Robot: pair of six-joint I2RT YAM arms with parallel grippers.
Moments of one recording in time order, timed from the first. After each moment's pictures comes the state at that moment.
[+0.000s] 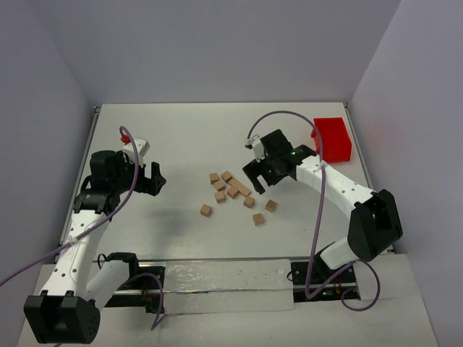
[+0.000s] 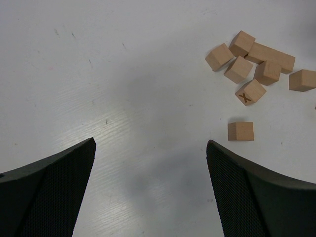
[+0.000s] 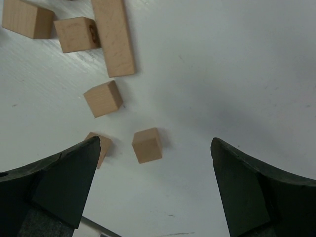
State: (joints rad) left arm -0.07 0.89 0.77 -0.47 0.38 0.14; right arm 0.54 1.46 1.12 -0.70 -0.04 -0.12
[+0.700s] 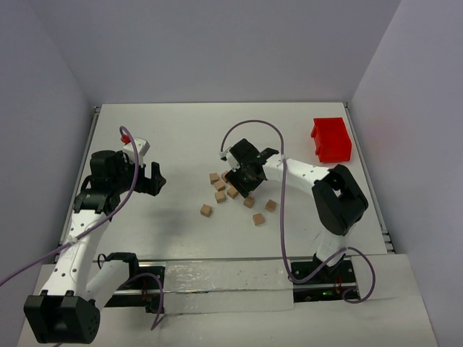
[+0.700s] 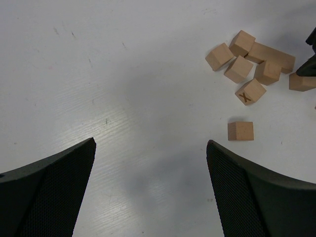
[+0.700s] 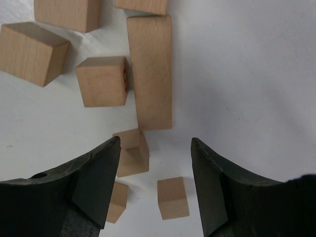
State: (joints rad) left arm -0.07 0.89 0.77 -0.47 0.38 0.13; right arm 0.68 1.77 1.22 -0.62 0.03 -0.10
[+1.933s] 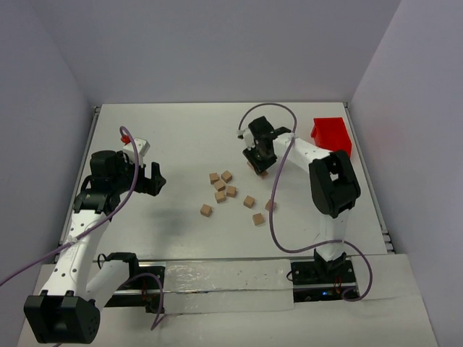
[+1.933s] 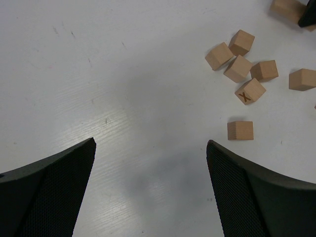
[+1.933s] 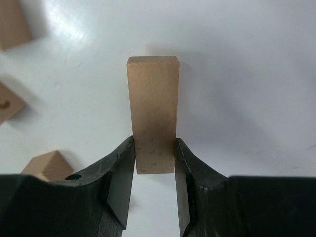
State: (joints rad) left arm -0.07 0.89 0.77 -0.47 0.38 0.13; right arm 0.46 1.91 1.37 -0.68 -0.03 -0.21
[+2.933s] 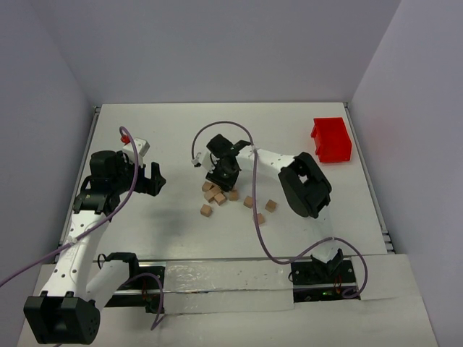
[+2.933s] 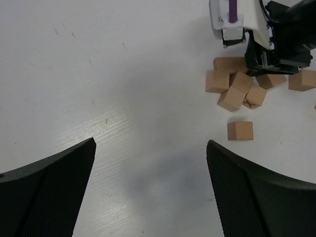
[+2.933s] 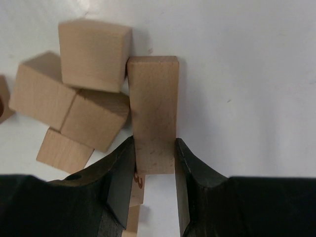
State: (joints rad) left arm -0.07 0.89 0.77 -0.48 0.38 0.13; right arm 0.74 2.11 1.58 -0.70 -0.12 -0.43
